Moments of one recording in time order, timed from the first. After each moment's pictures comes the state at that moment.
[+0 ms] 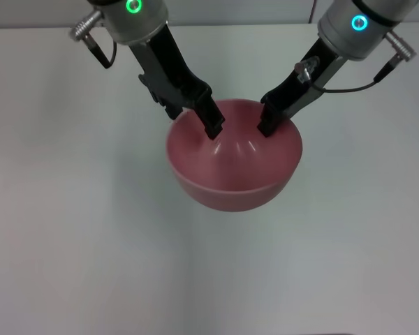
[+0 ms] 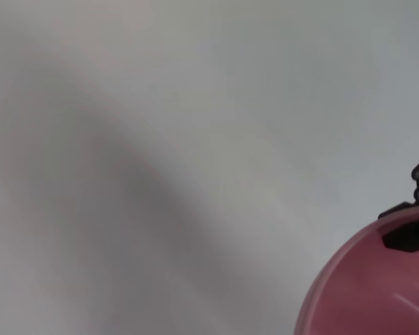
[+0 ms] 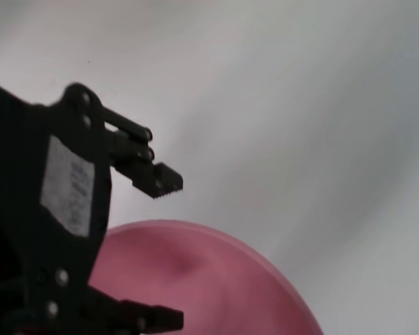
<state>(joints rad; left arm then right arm) -1.32 -2.03 1.00 0.61 -0.40 -1.61 0.48 1.22 2.00 -0.99 -0.50 0.50 1.54 -0.54</state>
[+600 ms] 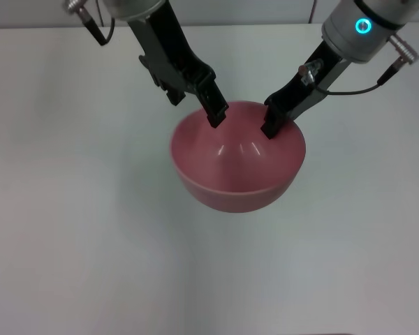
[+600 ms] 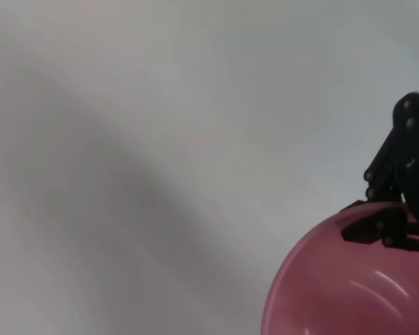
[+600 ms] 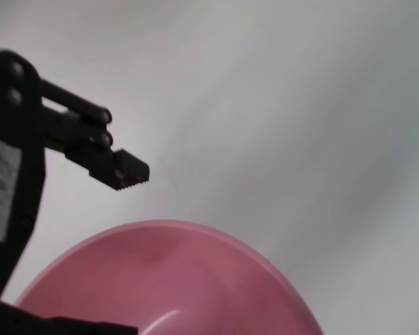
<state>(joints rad) -1.33 -2.03 1.01 0.74 -0.40 -1.72 0.46 1.21 2.00 -0.99 -0.50 0.49 1.54 -0.54</state>
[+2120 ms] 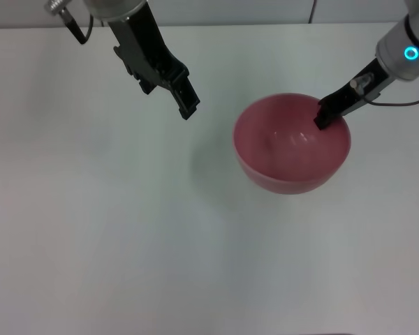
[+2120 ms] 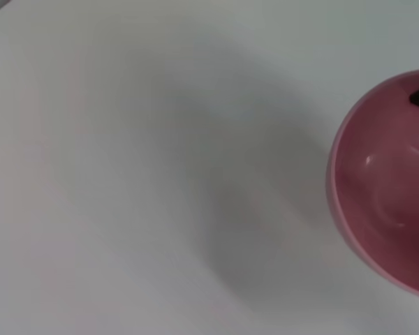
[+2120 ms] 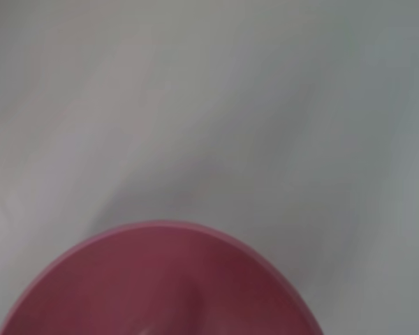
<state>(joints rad) -1.28 -2.04 1.08 0.82 -0.32 -1.68 0.44 1.05 1.96 -0.99 -0.47 0.44 1.31 -0.62</state>
